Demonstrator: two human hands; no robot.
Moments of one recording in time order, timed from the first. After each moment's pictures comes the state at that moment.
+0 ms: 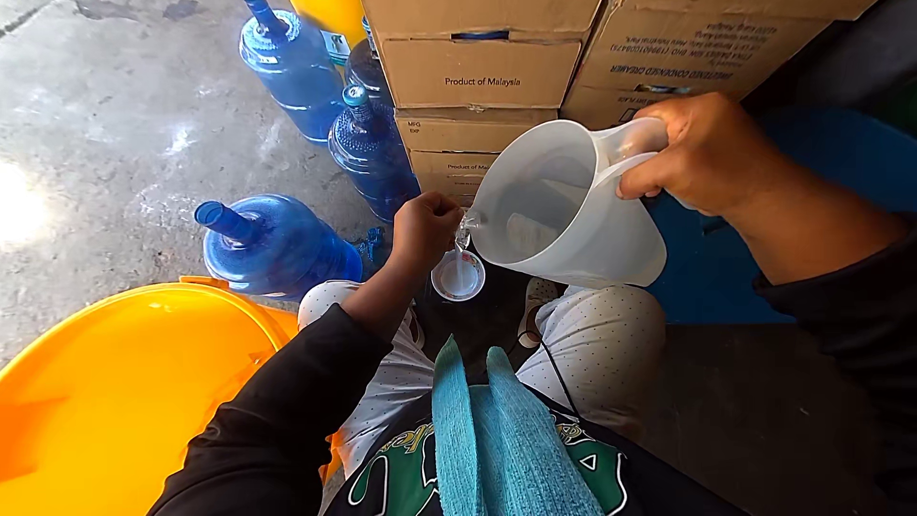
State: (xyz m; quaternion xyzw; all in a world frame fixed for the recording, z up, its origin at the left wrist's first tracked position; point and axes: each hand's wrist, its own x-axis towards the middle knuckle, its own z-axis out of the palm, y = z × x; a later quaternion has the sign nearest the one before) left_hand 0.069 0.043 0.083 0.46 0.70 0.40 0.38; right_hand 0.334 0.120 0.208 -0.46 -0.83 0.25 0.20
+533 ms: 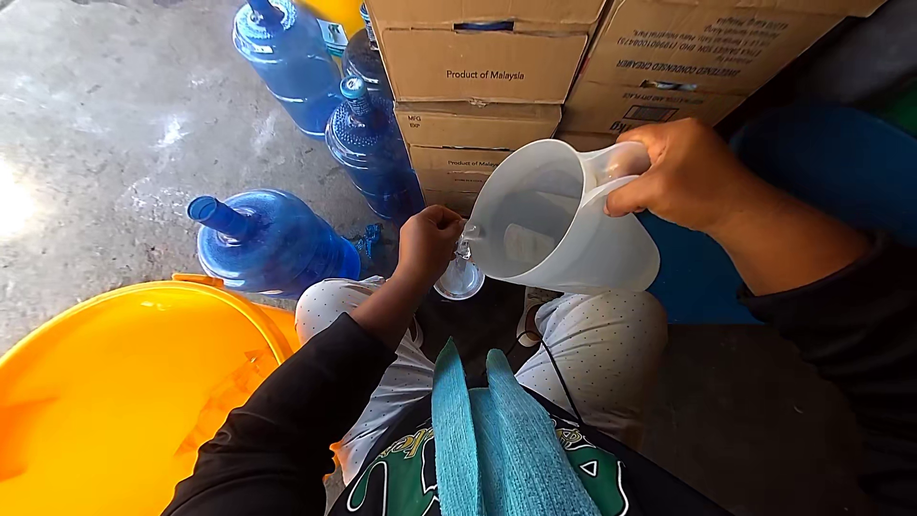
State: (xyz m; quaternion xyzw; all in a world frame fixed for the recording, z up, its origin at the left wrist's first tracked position) left_hand 0.072 0.038 0.057 0.44 0.70 0.41 0.40; right_hand 0.328 0.117 0.192 -0.46 -0.84 0.24 0.16
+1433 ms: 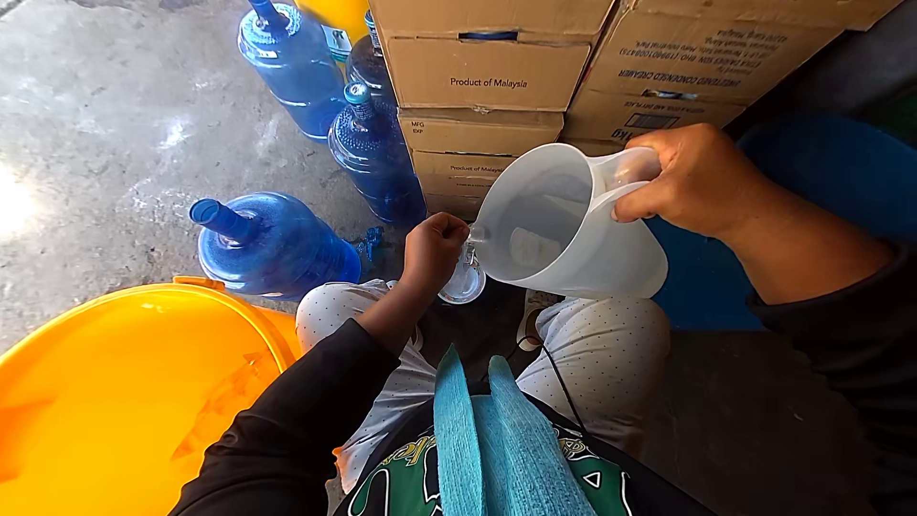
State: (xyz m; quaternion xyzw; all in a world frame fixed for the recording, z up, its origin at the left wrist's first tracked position) left_hand 0.074 0.036 0.049 0.47 0.69 0.42 0.37; right_hand 0.329 0.116 0.200 -0.47 -0.84 0.23 0.15
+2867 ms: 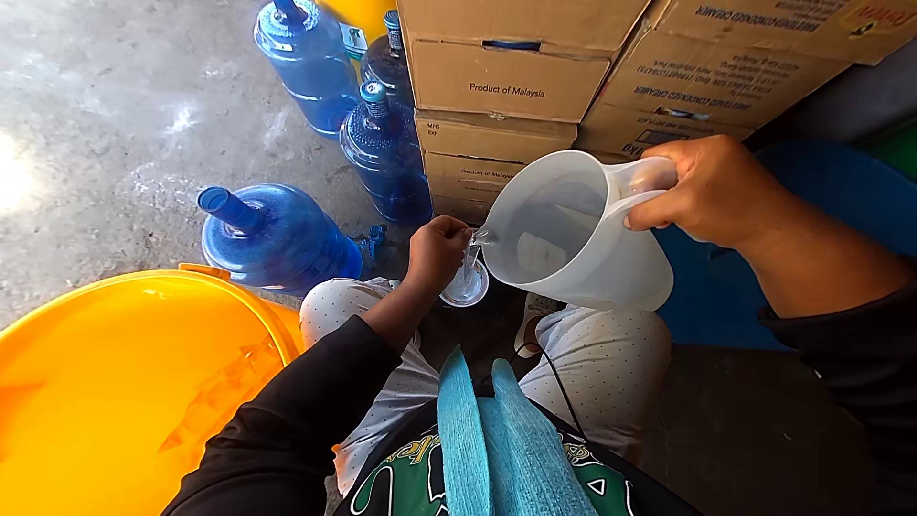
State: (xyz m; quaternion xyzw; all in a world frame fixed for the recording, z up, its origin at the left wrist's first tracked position) left_hand 0.066 0.036 0.047 0.41 0.70 0.43 0.40; right_hand 0.321 0.117 0.205 -0.47 -0.84 0.24 0.15
